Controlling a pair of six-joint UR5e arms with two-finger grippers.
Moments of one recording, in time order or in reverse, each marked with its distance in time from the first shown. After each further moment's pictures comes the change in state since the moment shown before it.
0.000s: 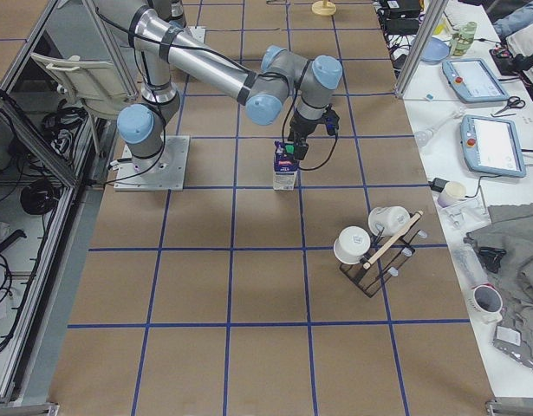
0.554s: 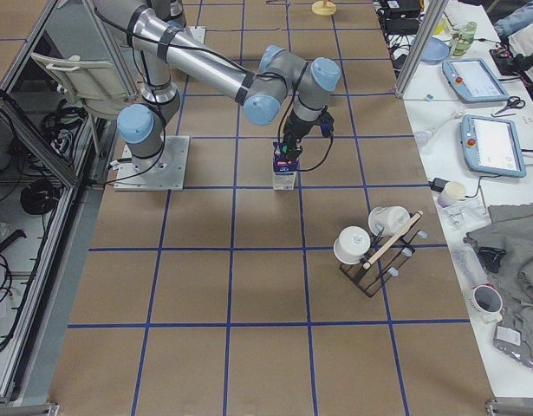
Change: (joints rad) left arm -0.006 0.068 -0.066 0.001 -0.004 0.003; right arm 0.001 -0.008 0.001 0.059 -0.027 -0.024
